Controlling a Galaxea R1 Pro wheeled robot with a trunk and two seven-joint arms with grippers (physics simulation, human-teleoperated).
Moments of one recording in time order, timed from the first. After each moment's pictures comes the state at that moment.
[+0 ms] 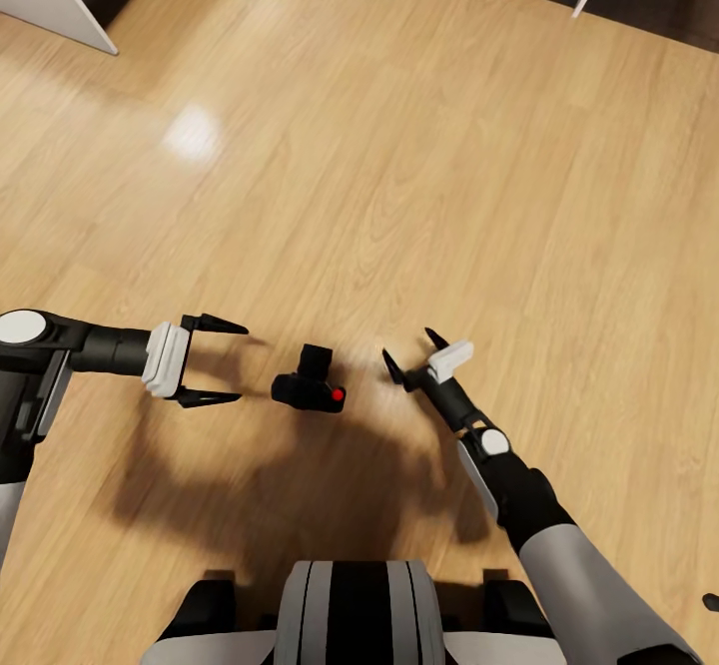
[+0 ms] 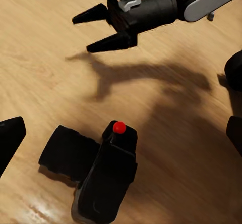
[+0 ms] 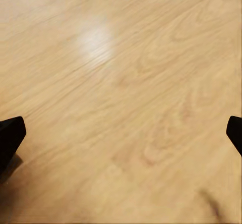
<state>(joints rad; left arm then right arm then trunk) -0.88 0.43 -0.03 -1.50 -0.05 0.19 -1.56 -0.73 0.02 0.18 -0.89 -0.01 -0.51 0.32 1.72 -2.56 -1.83</state>
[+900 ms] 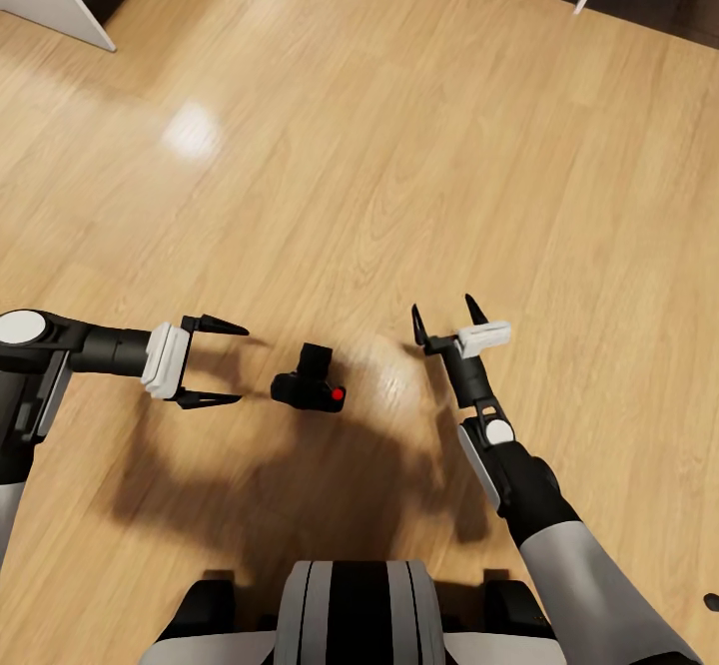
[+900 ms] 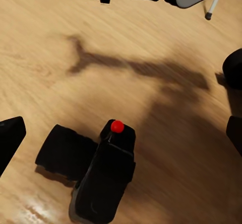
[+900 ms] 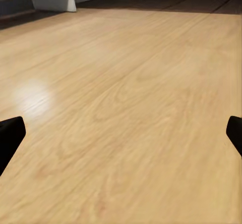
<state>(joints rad) -0.88 0.44 -0.03 -1.51 -0.05 0.19 -1.57 -0.73 0.02 0.18 -1.02 -0.01 -0.63 0.05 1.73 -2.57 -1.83</state>
